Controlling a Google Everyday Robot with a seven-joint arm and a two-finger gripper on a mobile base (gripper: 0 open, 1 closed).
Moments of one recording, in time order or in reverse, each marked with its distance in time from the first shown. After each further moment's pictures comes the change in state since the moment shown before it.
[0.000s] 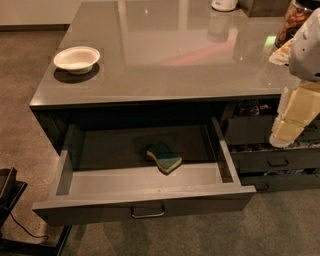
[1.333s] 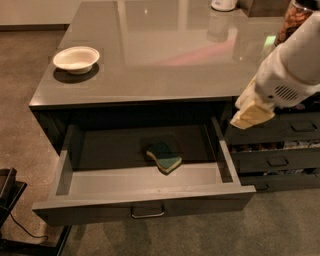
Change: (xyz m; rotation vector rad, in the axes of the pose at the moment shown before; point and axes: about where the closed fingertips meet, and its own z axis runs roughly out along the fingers) arm -0.019 -0.009 0.066 0.008 -0.094 0.144
